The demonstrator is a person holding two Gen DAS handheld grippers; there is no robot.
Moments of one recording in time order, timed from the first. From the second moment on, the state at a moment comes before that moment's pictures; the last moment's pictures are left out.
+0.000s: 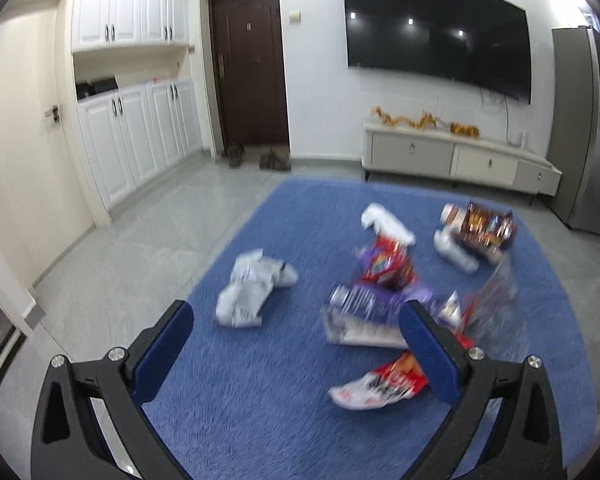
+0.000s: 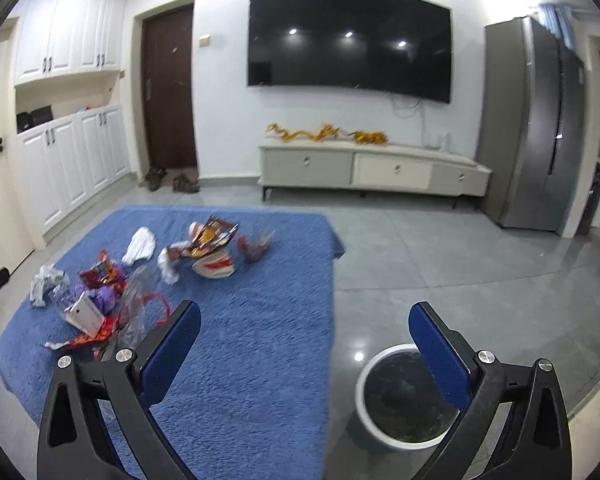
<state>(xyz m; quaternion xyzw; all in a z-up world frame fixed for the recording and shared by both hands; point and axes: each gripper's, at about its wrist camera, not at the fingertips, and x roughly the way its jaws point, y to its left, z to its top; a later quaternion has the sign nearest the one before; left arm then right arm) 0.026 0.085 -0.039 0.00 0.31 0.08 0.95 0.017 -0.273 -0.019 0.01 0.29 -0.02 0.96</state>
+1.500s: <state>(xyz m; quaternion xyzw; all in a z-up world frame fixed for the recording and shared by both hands) 0.106 0.114 -0.113 -0.30 0.44 -0.05 0.85 0.121 -0.145 -0.128 0.04 0.45 0.28 0.85</state>
